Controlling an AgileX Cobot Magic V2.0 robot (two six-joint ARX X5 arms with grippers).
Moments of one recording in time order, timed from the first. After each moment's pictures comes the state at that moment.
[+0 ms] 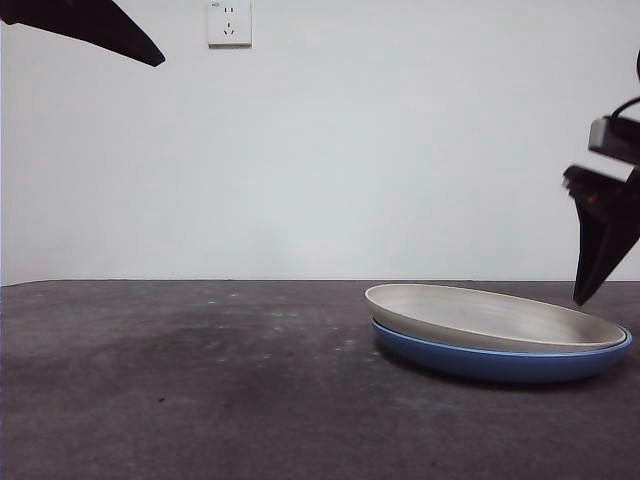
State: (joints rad) left arm -0.55 1.08 1.10 -0.80 0.49 -0.07; right arm 0.07 1.41 0.76 -0.39 -0.28 0.22
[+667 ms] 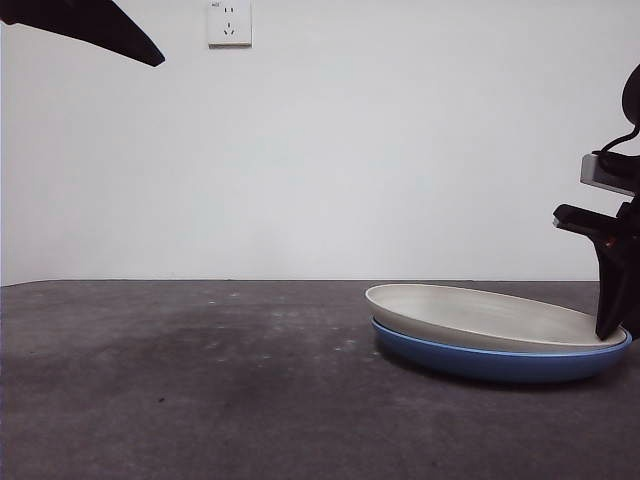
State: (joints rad) left arm -0.55 1.08 1.10 -0.80 0.49 -0.07; right arm 0.06 1.49 0.76 -0.30 -0.24 0.23
